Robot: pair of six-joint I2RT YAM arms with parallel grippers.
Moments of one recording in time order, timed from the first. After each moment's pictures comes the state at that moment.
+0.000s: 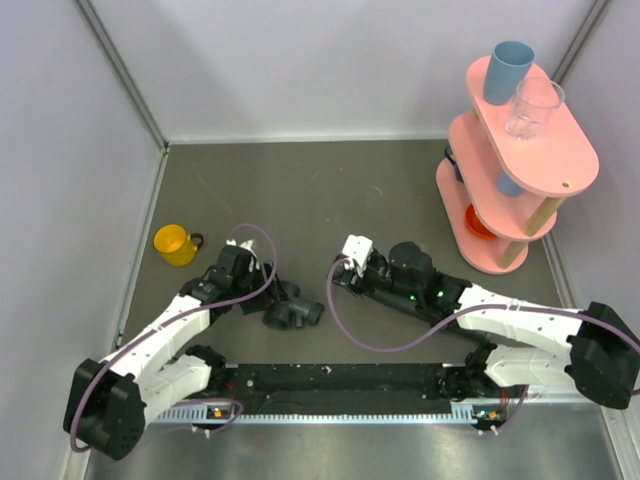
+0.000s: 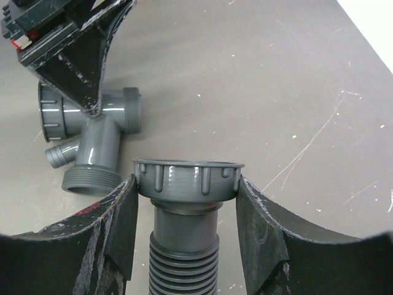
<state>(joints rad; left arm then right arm) -0.42 0.95 0.49 -0.44 0.20 -0.70 0.95 1.15 0.62 0.24 -0.11 -0.28</state>
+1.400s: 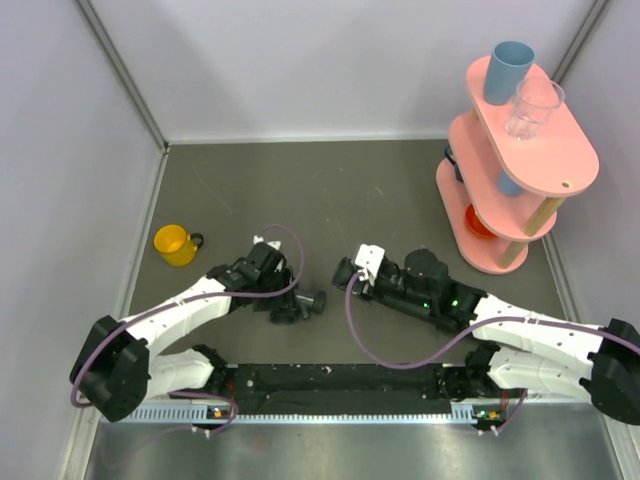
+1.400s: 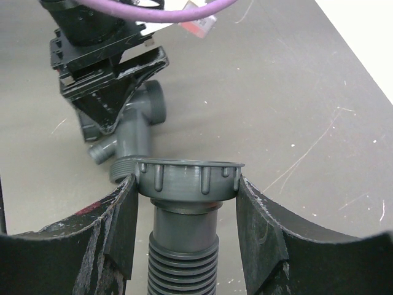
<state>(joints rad) -0.62 1.17 0.61 -0.52 0.05 -0.63 0.95 1.01 0.54 0.24 -0.15 -0.32</state>
